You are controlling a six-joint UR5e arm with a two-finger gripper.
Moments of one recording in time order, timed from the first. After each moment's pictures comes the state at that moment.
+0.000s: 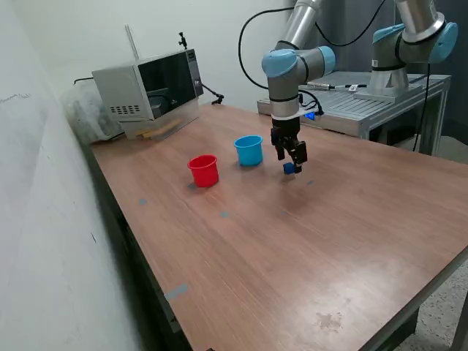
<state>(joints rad) -0.03 -0.93 1.75 -2.36 -1.65 3.29</state>
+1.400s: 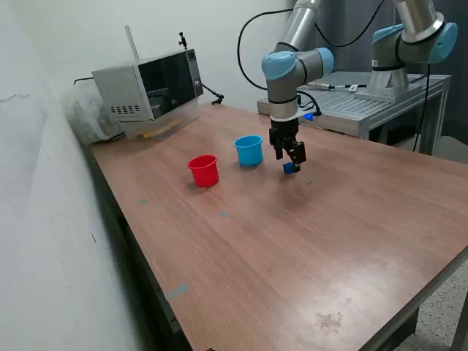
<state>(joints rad) -0.05 -0.93 1.76 -2.36 -1.67 3.25</state>
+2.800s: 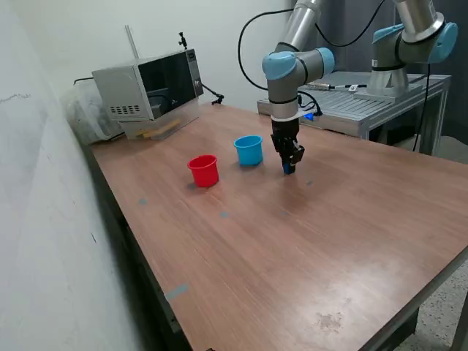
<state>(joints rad) -0.05 -0.93 1.77 -2.36 -1.67 3.25</state>
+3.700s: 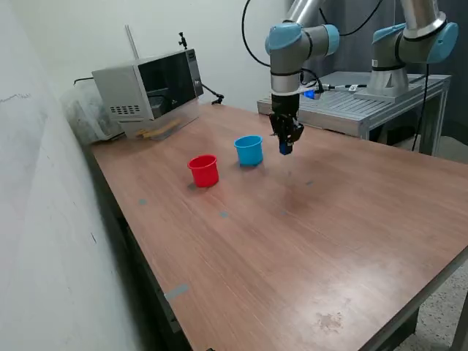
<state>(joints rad) -0.05 -1.07 1.81 -2.36 -1.68 3.21</state>
